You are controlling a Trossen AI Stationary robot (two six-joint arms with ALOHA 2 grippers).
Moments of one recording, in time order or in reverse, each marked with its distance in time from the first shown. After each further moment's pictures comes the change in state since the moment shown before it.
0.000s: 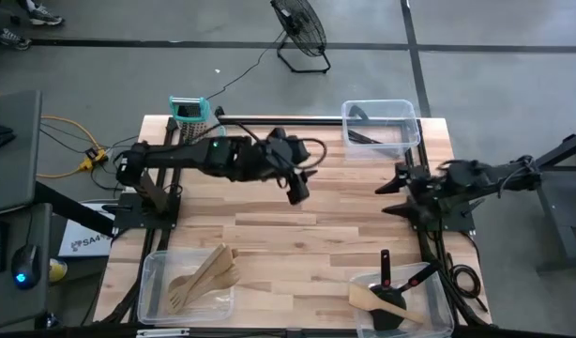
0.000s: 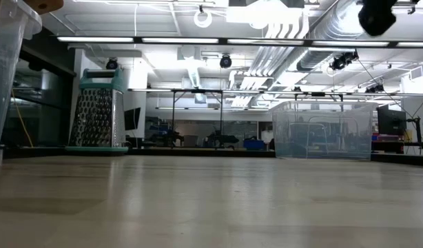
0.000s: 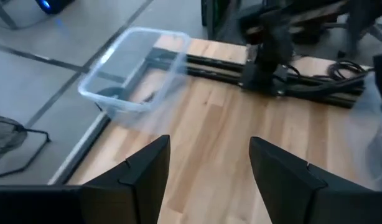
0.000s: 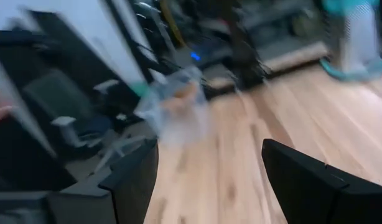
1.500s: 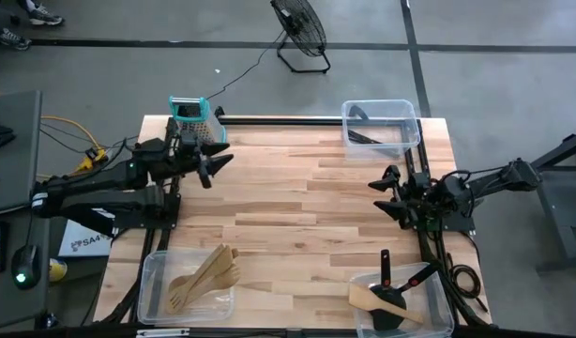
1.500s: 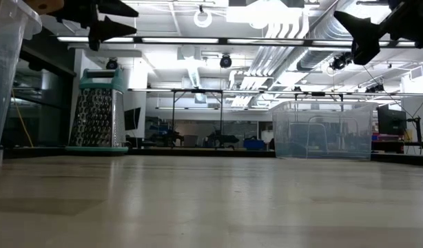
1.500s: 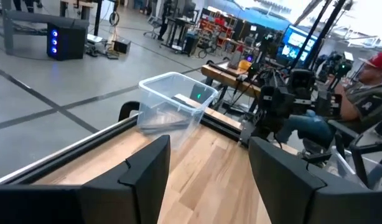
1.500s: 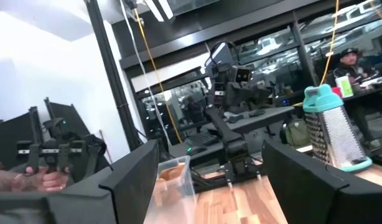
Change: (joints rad) left arm 0.351 -1.202 -1.490 0.844 0.315 -0.123; right arm 0.003 -0.032 -0.511 0.948 0.147 -0.169
